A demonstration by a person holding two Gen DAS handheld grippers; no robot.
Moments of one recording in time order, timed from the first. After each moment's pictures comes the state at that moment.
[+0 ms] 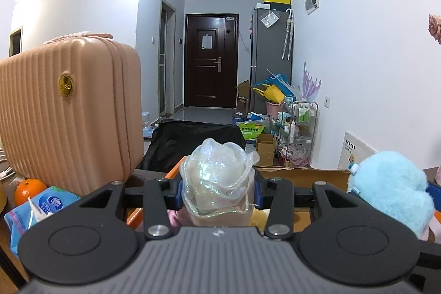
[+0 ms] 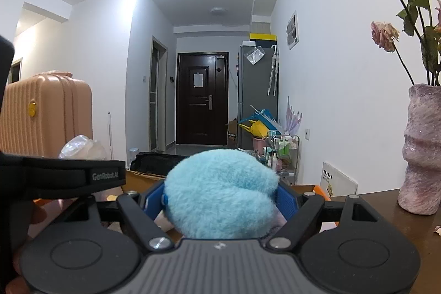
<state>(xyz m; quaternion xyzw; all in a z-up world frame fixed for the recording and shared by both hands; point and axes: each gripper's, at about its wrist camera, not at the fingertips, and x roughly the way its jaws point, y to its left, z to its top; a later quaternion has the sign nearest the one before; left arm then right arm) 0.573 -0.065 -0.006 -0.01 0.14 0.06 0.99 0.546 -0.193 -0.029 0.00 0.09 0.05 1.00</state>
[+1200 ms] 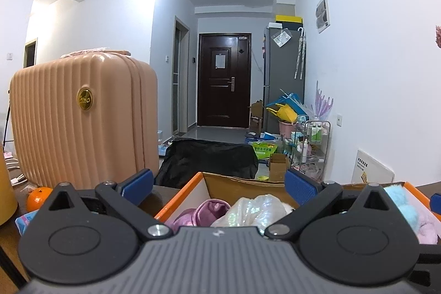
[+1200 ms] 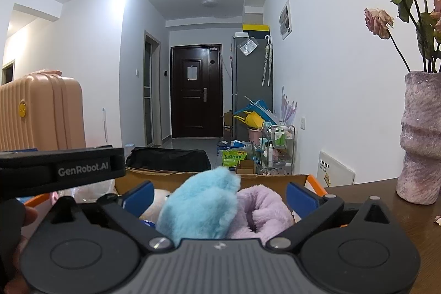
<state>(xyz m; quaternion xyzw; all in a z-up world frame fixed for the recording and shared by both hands) 0.567 -0.065 -0.009 -0.01 0.09 0.09 0.99 0.556 -0.201 -0.030 0.01 0.11 0.04 0.99</state>
